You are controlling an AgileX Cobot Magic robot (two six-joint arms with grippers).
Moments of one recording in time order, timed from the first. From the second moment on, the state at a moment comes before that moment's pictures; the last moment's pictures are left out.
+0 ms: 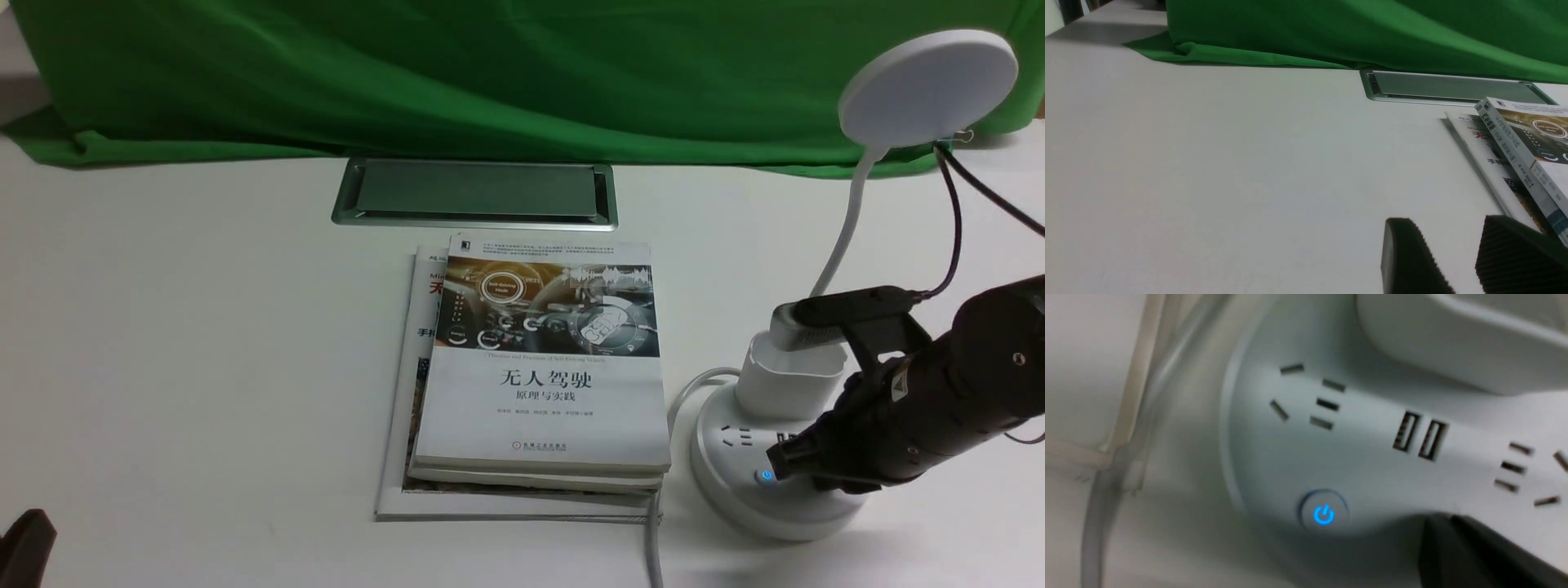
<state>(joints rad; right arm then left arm) 0.38 1.61 -0.83 0.04 0.61 0.09 0.04 0.00 0.01 -0.16 0.25 0.14</state>
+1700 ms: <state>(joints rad) 0.35 0.56 -0.61 0.02 0.73 0.10 0.04 0.00 0.01 -0.16 0.25 0.14</state>
